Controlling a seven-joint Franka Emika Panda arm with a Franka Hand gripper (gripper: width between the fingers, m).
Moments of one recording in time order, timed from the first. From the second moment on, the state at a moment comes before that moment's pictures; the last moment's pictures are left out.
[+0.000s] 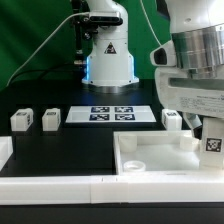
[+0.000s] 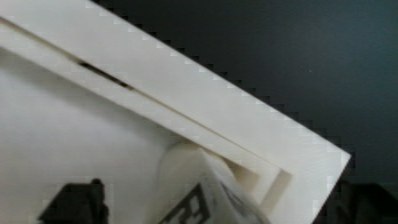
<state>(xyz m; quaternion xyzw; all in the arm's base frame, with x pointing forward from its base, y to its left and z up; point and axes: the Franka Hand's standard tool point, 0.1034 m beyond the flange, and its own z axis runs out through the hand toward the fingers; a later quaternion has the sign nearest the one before) 0.621 0.123 0.060 -0.89 0.44 0.02 0.11</state>
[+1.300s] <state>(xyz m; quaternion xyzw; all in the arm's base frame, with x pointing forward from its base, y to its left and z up) 0.626 0.121 0.062 -0.92 0.39 0.00 0.08</state>
